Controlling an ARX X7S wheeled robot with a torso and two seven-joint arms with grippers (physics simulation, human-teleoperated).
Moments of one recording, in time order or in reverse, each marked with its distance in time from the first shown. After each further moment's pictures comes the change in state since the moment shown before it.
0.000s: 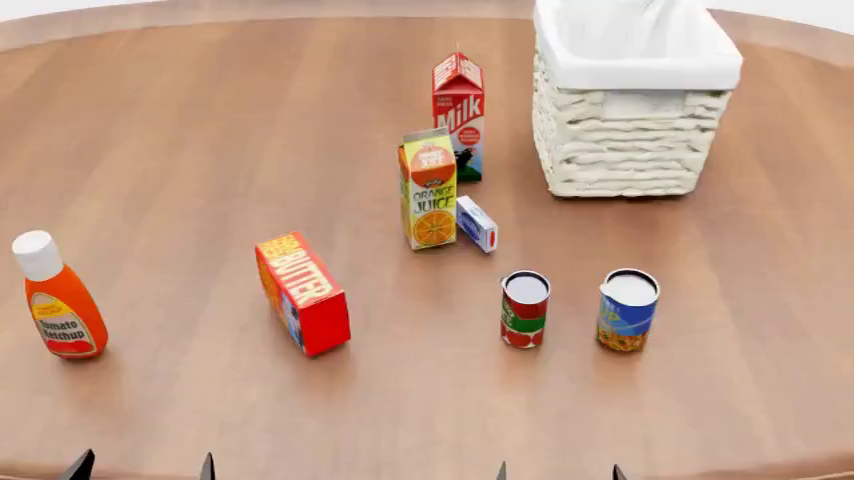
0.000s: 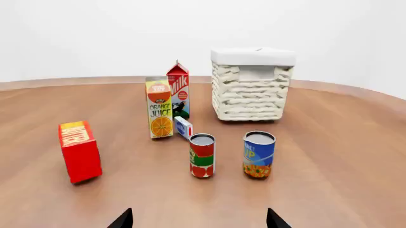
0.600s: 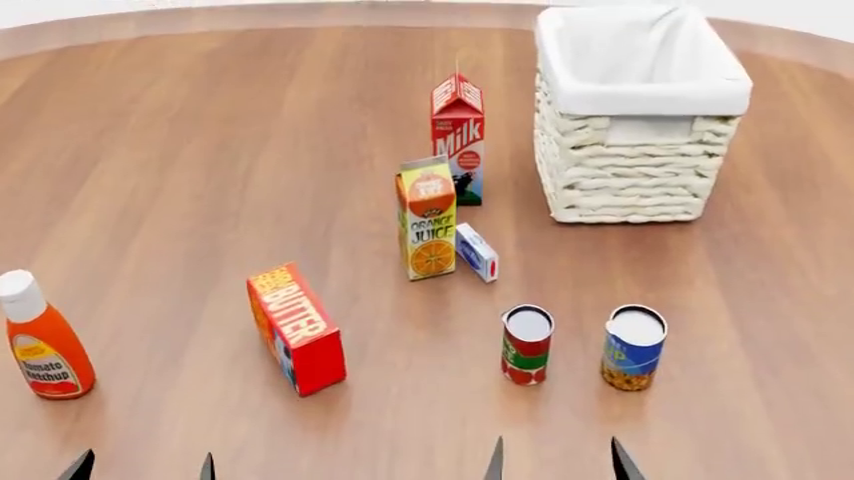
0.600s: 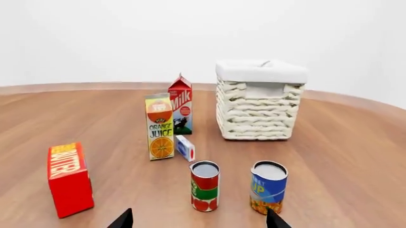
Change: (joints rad) left arm -0.002 -0.058 0.068 -0.001 -0.058 0.003 -0.067; right arm 0.034 0.067 -0.068 -0.089 0.054 0.108 0.053
